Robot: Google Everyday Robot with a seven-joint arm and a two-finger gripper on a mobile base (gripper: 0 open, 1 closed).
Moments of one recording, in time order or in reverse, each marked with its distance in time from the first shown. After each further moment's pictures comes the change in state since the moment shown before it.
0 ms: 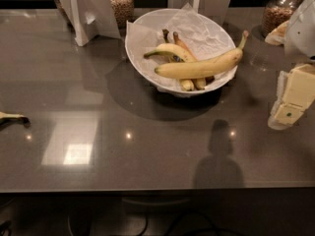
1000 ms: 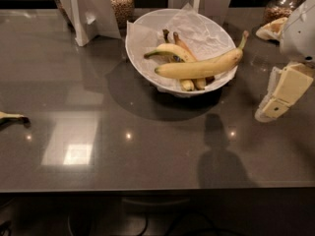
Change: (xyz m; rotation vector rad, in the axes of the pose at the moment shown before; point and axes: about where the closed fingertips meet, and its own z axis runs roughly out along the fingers) arm -0.022 -0.016 0.009 0.047 -0.194 -0.030
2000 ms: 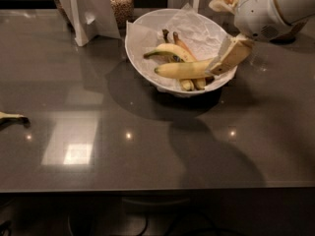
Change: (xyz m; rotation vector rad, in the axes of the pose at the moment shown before) arm -0.085 -0.079 0.033 0.185 -0.299 -0.205
